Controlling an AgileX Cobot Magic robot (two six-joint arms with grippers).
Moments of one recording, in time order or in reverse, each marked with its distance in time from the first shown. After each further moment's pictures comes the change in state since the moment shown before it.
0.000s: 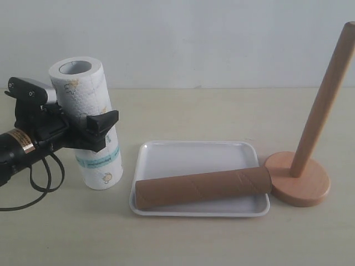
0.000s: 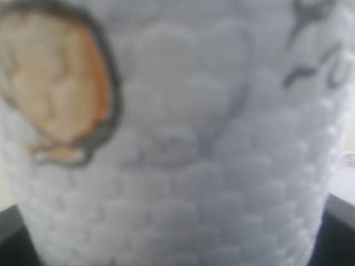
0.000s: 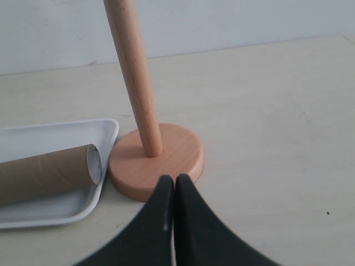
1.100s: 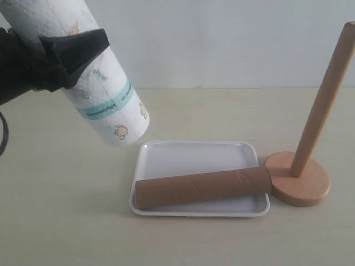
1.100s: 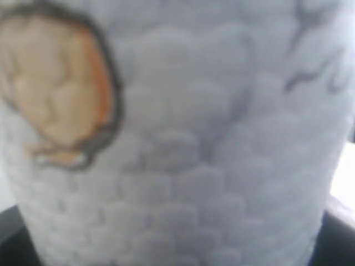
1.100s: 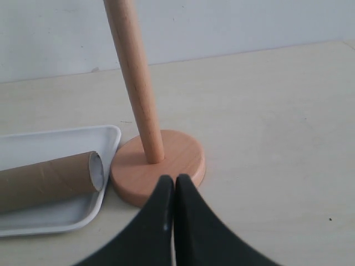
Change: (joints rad) left arm 0.000 -0.498 0.006 0.305 0.020 -0.517; right arm 0.000 0.000 0.000 0.007 -0.018 0.000
